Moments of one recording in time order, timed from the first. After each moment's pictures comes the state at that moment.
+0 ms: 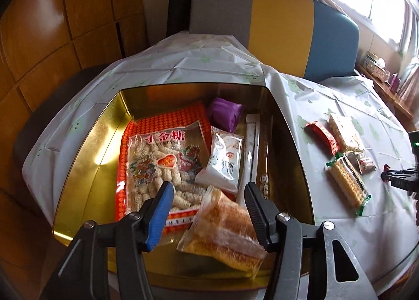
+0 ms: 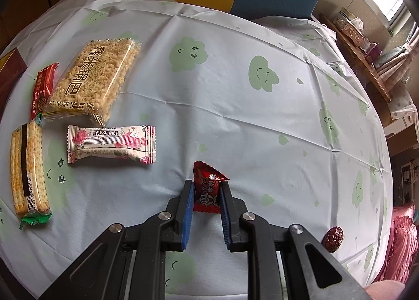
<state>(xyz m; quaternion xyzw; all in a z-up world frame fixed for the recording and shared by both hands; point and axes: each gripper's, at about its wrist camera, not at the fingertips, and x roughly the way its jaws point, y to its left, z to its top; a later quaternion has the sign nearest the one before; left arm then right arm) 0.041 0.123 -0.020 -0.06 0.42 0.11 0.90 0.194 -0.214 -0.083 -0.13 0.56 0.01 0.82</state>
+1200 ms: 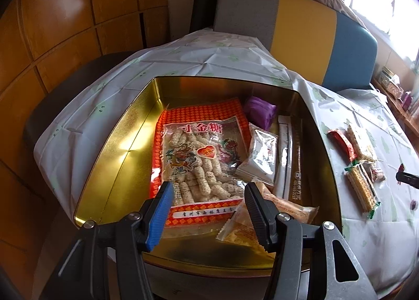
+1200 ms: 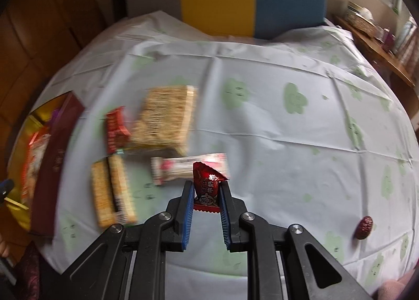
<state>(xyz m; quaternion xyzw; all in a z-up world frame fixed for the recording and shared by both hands) 0.019 0.163 -0.022 -0.09 0.42 0.15 0.89 0.166 -0.187 -0.025 -0.01 0.51 0.12 0.85</state>
